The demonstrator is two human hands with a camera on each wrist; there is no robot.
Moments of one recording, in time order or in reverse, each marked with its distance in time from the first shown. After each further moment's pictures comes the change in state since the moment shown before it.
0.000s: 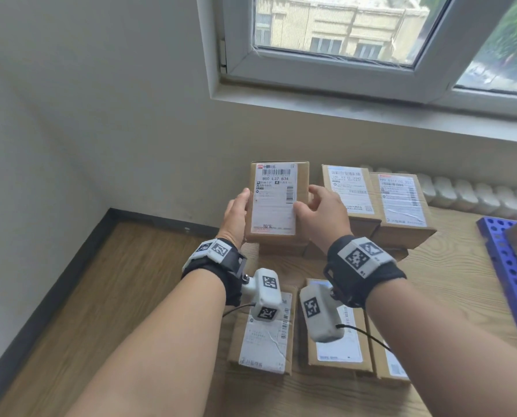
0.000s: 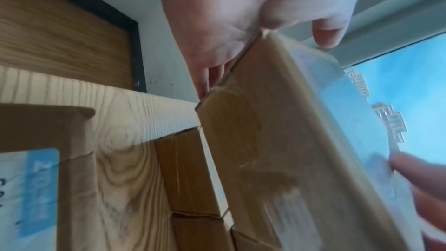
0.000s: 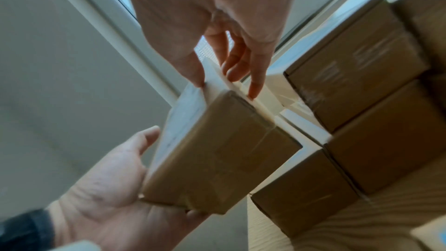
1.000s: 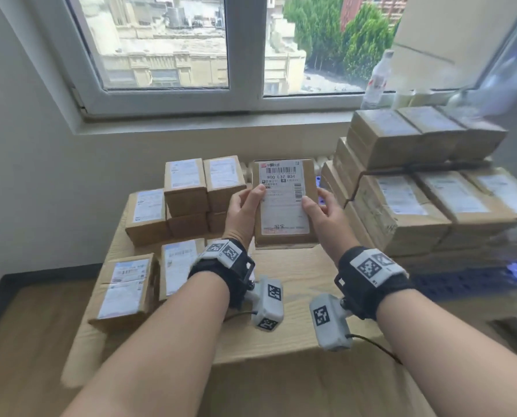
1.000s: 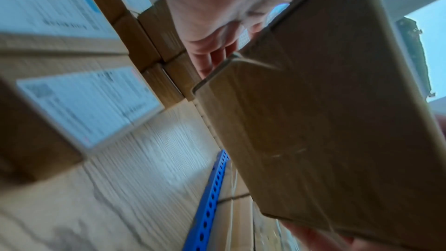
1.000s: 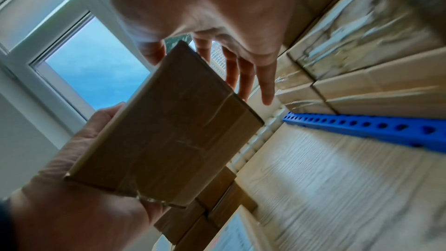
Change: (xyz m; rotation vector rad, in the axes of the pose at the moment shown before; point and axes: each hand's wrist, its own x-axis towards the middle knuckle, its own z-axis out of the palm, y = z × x) left_hand -0.217 -0.103 0.267 0.060 -0.390 0.314; right_hand -0.211 0.206 -0.243 0.547 0.284 0.147
